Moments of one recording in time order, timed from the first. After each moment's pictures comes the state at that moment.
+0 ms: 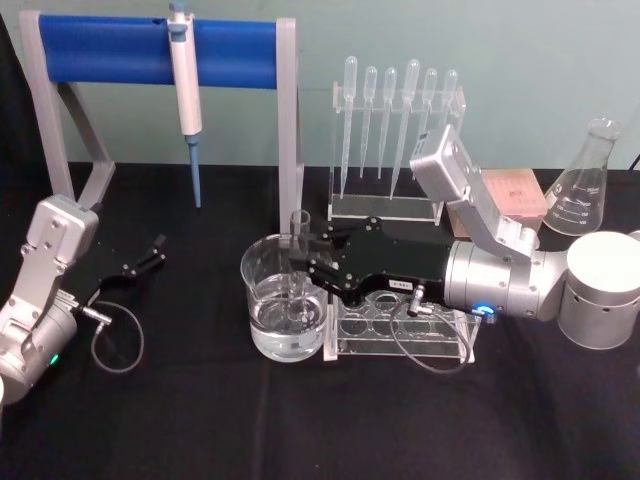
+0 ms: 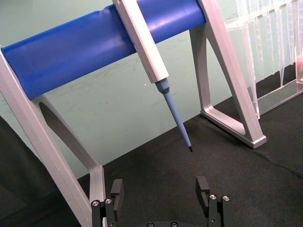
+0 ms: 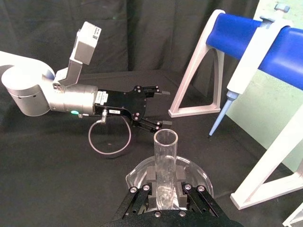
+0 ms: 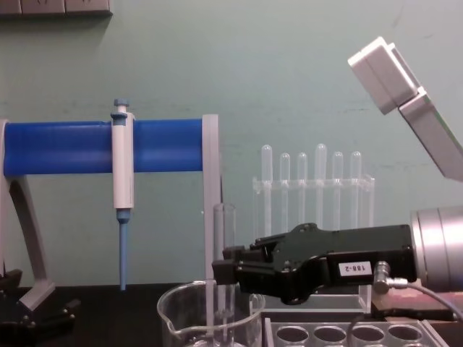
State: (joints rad) left arm -0.20 0.60 0.45 -1.41 -0.25 -0.12 0.03; right arm 0.56 0.51 -0.71 -1.44 0.47 0.08 0.68
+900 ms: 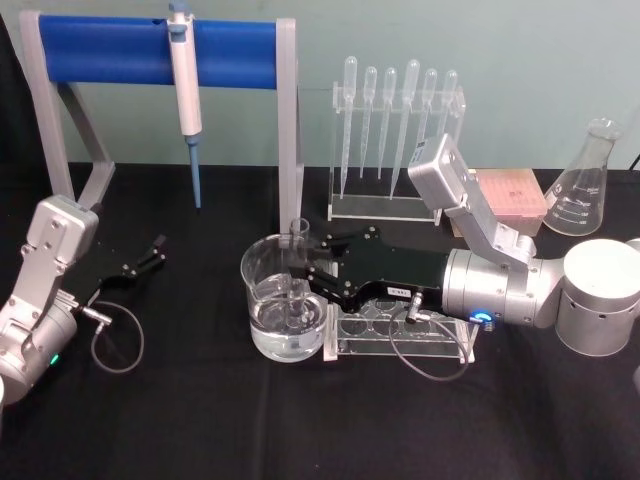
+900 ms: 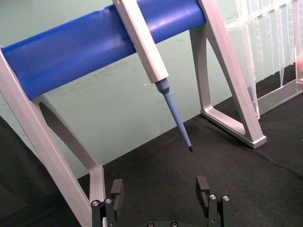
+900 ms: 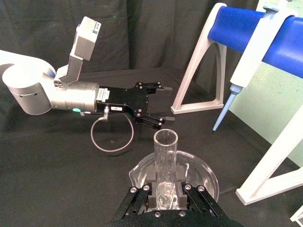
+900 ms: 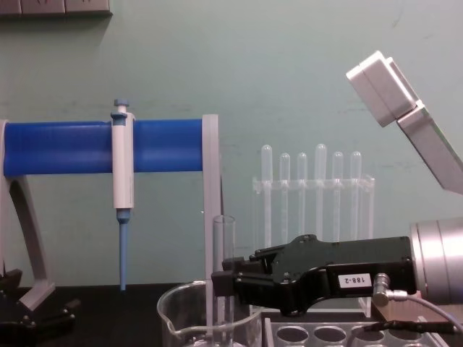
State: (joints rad) left arm -0.20 0.60 0.45 -1.41 -0.25 -0.12 0.03; right arm 0.54 0.49 -0.69 -1.43 0.46 0.09 0.70
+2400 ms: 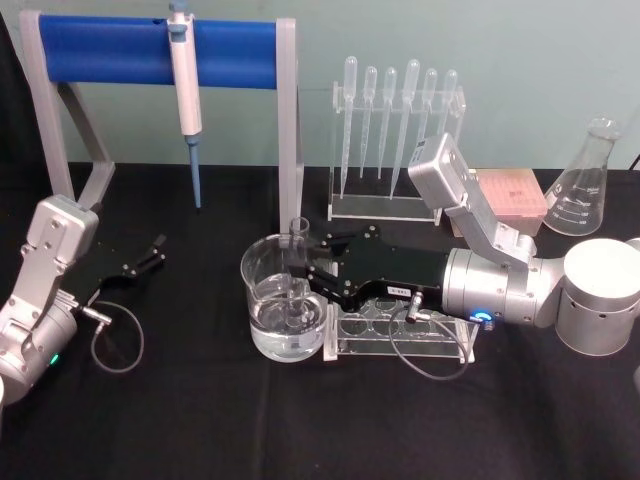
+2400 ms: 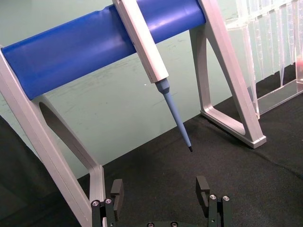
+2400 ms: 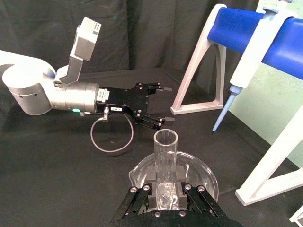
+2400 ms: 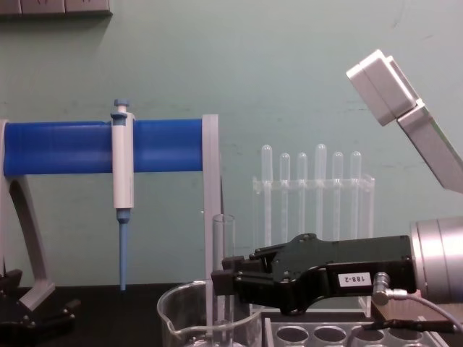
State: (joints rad) left arm -0.20 0.60 0.45 -1.41 -0.25 -0.12 0.03; right arm 0.54 0.50 -0.69 -1.43 0.46 0.09 0.70
